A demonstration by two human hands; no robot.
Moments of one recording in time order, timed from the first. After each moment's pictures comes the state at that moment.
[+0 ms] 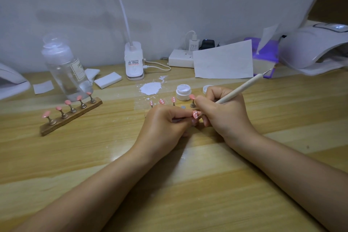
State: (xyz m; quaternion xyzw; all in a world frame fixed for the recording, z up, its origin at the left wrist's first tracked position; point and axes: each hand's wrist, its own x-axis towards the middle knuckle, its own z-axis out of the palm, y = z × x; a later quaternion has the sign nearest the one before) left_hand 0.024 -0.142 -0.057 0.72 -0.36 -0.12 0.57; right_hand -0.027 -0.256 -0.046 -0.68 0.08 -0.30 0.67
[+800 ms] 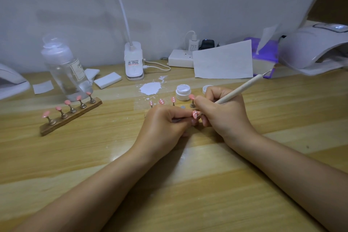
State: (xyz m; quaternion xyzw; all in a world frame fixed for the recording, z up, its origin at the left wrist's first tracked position) left_hand 0.024 -0.142 -0.055 0.72 -0.37 -0.12 0.57; right_hand -0.026 -0.256 -0.046 -0.68 0.08 -0.30 0.67
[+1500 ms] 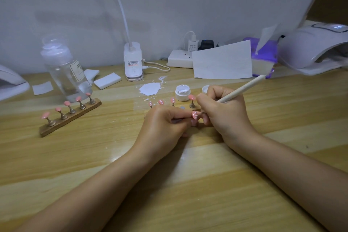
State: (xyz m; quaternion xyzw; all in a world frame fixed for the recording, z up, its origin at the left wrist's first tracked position) left_hand 0.023 -0.142 -0.055 0.73 -0.36 -0.12 0.57; right_hand -0.028 -0.256 -0.043 -0.66 0.09 -0.30 0.68
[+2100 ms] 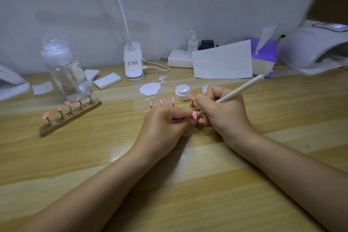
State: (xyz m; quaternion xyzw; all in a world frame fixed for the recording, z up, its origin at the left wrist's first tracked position) left_hand 0.022 -0.142 -0.055 0.72 -0.37 -0.12 0.57; right_hand -0.027 -0.256 -0.045 -0.67 0.08 -0.31 0.67
